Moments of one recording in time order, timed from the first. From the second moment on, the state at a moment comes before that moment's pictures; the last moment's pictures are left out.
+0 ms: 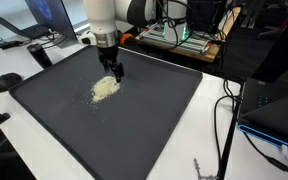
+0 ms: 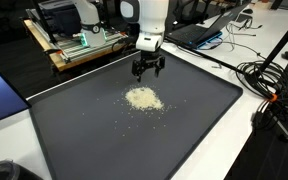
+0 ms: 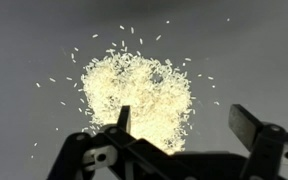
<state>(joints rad) 0.02 0.43 -0.06 -2.11 -0.13 2.60 0.30</state>
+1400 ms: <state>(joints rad) 0.00 0.65 -0.10 -1.91 -0.12 2.62 0.20</state>
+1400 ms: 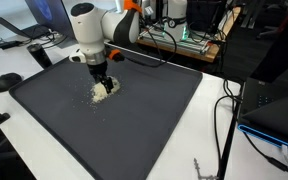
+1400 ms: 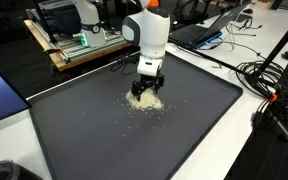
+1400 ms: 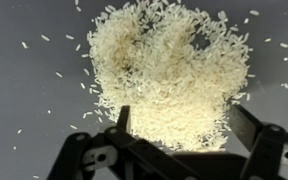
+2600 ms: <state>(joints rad) -0.03 0.67 -0.08 -1.87 -0.09 2.61 0.08</state>
